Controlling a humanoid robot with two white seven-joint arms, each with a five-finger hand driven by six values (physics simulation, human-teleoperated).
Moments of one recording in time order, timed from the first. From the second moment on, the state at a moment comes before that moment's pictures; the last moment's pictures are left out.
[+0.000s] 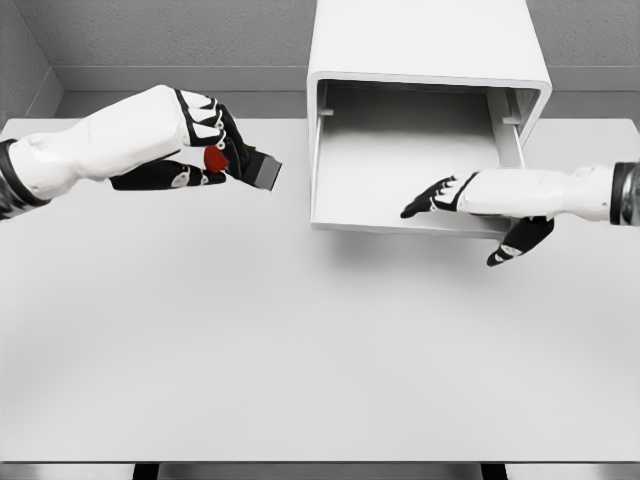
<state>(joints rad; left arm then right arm) -0.55 0.78 -0.41 -1.76 -0.09 -0.61 -0.39 -0.89 -1.05 0.97 -1.68 -0.11 -0.44 0.61</state>
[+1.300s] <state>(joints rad) -0.79 0.41 -0.55 -1.68 -0.34 -0.61 -0.51 -0.90 -1.29 0.90 -1.67 -0.22 -0.61 0.61</state>
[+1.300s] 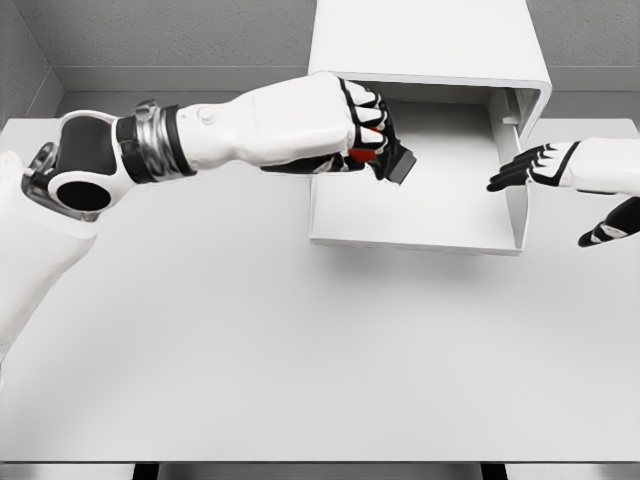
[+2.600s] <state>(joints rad) -0.81 0.30 -0.57 -1.55 -0.46 -0.61 -0.53 -0.90 -1.25 0.90 -1.64 -0.21 -0.61 0.61</state>
